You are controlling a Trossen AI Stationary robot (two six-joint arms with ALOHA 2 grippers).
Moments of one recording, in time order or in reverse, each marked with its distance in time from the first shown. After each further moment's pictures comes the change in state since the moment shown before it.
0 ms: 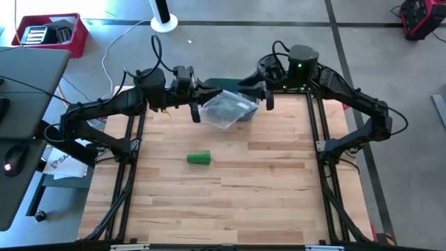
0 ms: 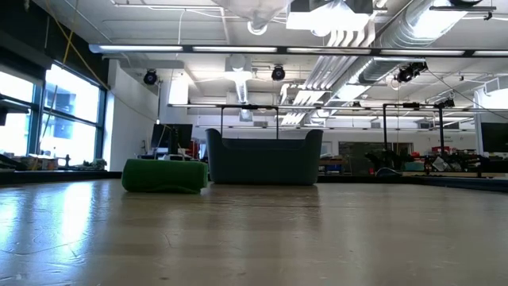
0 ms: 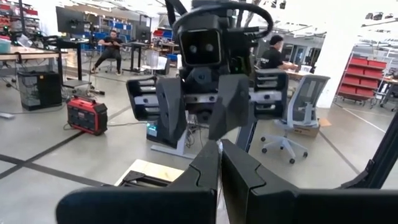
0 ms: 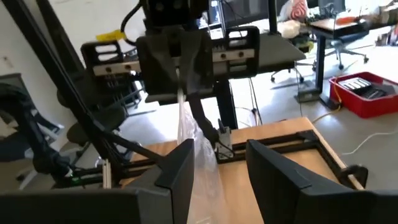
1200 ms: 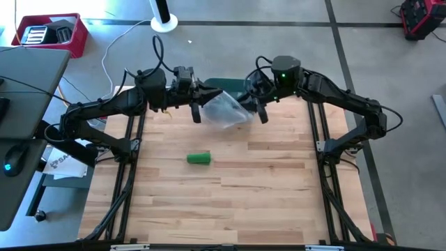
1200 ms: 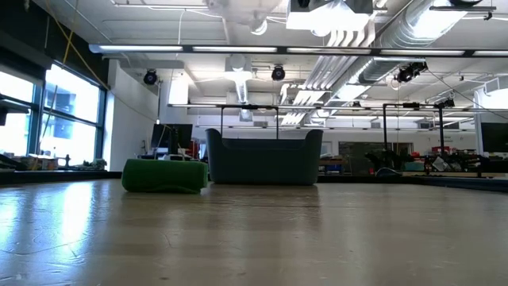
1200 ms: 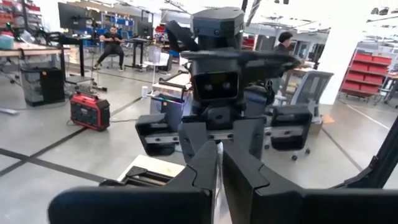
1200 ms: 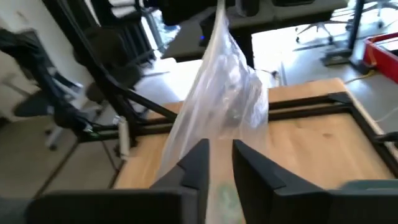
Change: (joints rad) left arm 0.000 0.000 -0.001 -0.017 -0.008 0.003; right arm 0.079 0.061 0.000 -0.100 -0.043 -0.043
